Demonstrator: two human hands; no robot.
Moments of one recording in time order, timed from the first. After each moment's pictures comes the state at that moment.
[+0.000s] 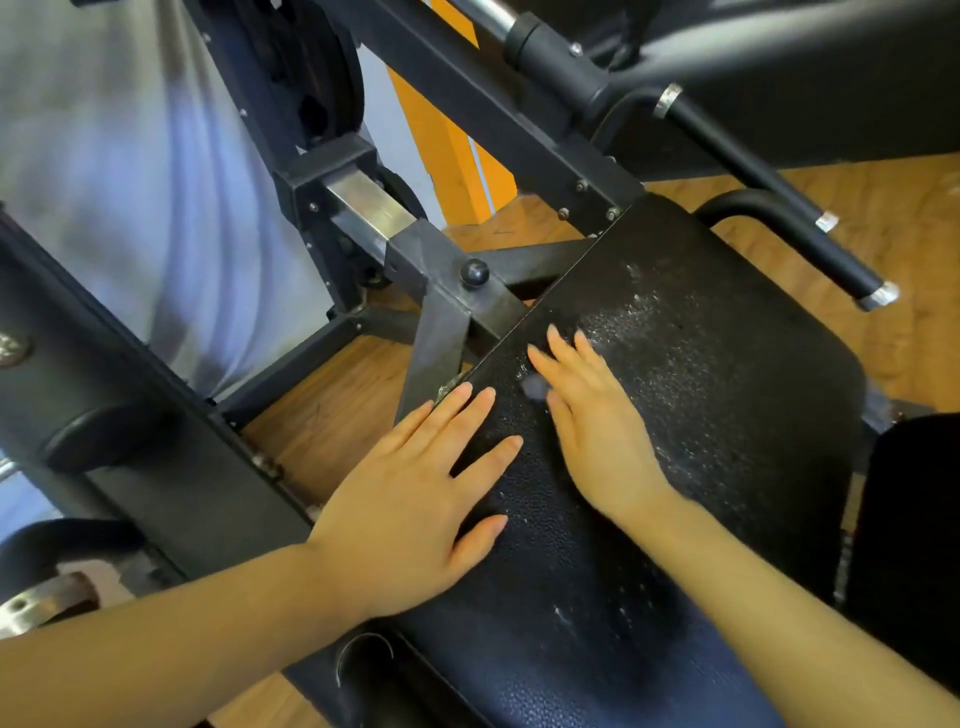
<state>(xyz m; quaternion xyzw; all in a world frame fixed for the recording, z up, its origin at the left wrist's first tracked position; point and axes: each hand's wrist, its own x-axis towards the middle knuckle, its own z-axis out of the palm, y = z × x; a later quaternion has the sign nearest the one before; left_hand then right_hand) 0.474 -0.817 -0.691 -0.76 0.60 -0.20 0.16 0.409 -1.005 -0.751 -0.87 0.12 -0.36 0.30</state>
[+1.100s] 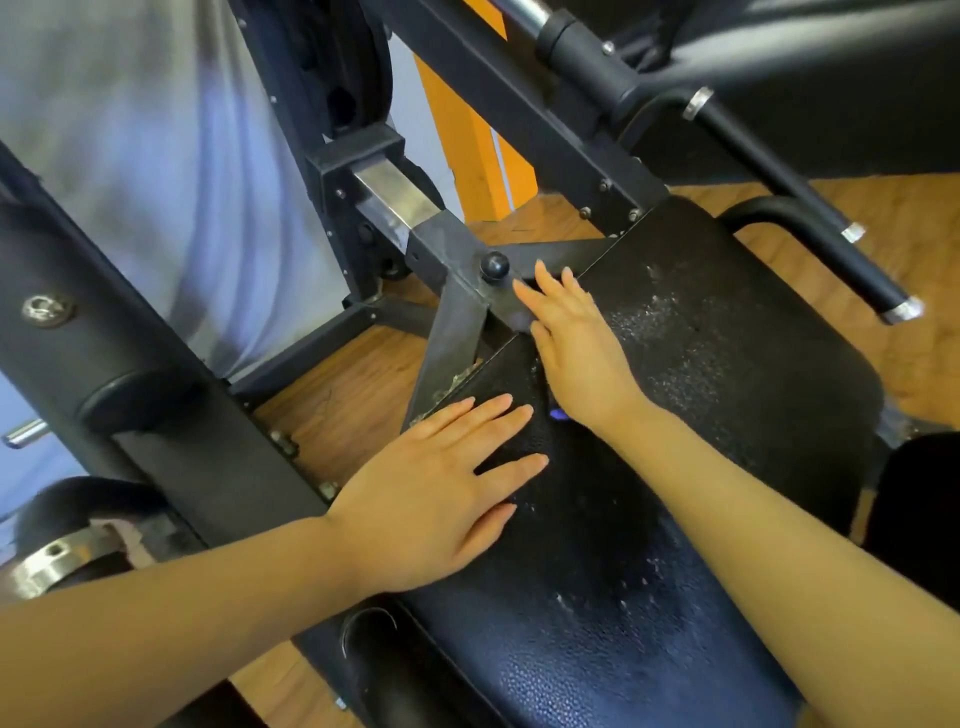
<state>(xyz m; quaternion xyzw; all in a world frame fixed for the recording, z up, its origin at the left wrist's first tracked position) 0.472 -0.819 -0.689 -0.73 0.64 -0.18 0.16 0.457 -1.025 -0.715 -0.89 0.09 -0.34 0.28</state>
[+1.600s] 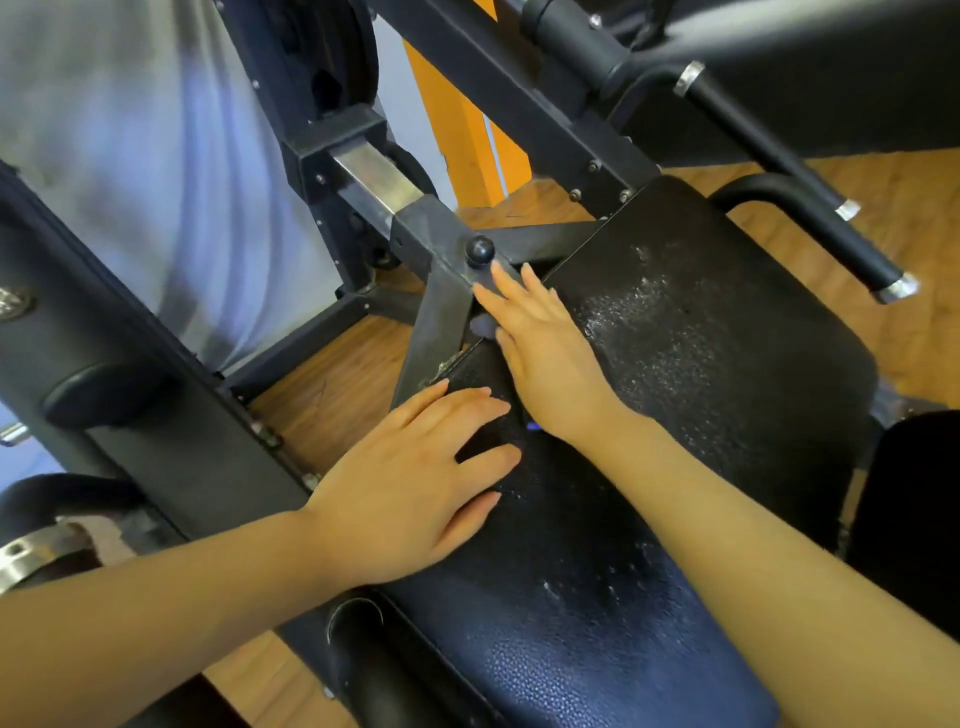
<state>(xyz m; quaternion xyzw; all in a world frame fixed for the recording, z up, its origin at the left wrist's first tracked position) 0.471 -0.817 -0.687 -0.72 0.65 -0.19 0.14 0.452 -1.009 -0.716 -0.90 0.04 -0.35 0.27</state>
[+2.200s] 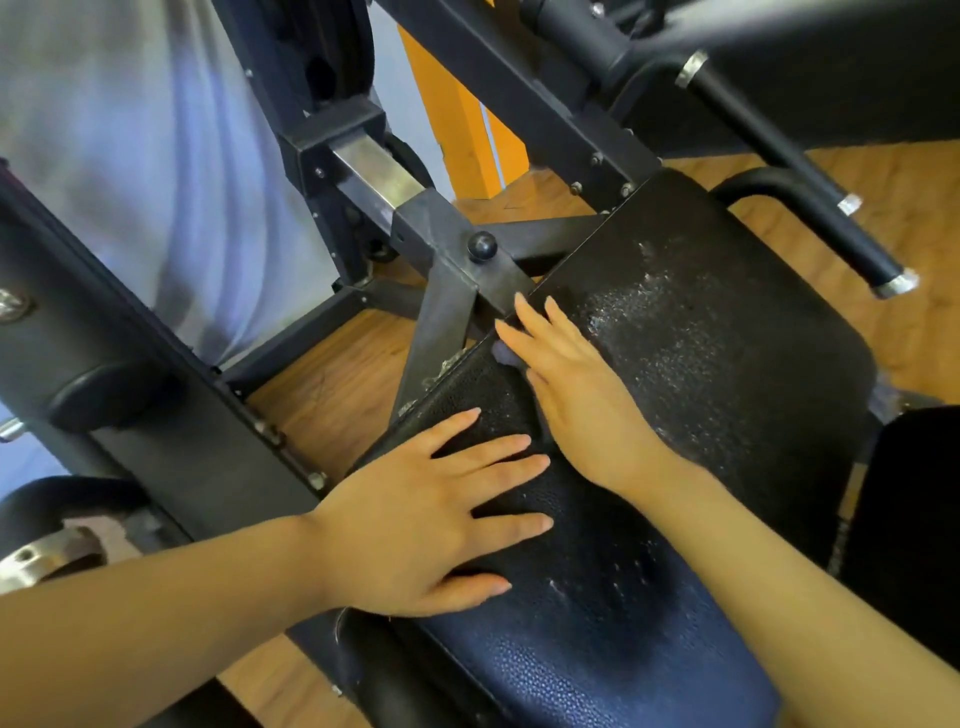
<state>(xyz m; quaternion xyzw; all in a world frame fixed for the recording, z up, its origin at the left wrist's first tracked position) 0.467 -0.810 -0.687 -0.63 0.74 -0.14 0.21 0.415 -1.007 -0.747 -0.90 0.01 -0.33 0.28</state>
